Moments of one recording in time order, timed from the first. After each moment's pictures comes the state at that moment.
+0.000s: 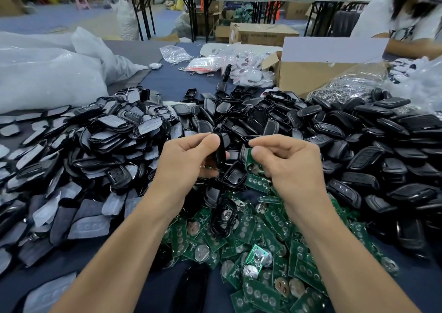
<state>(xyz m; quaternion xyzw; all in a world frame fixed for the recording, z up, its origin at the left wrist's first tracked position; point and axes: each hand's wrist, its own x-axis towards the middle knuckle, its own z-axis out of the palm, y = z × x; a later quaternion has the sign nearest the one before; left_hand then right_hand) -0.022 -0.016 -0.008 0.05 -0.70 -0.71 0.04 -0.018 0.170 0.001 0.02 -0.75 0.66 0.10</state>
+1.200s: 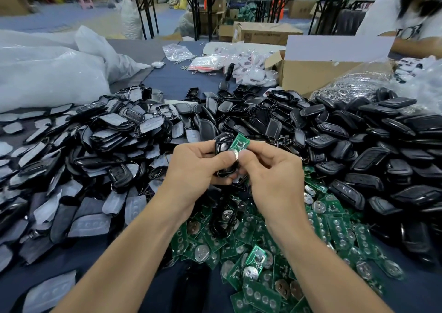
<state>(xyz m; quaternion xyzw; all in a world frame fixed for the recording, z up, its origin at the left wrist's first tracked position) -0.013 -0.001 -0.007 0.00 -0.67 -0.74 0.01 -0.009 0.141 -0.018 0.04 -0.74 0.66 0.12</state>
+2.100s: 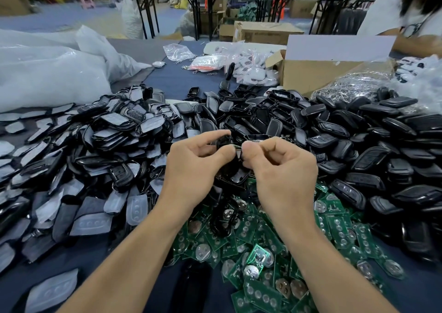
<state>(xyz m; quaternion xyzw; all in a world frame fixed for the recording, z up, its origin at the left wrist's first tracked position) -0.016 -0.002 -0.013 0.01 -0.74 -0.66 0.14 -0.007 0.146 -0.010 0.03 -0.75 0.63 0.20</state>
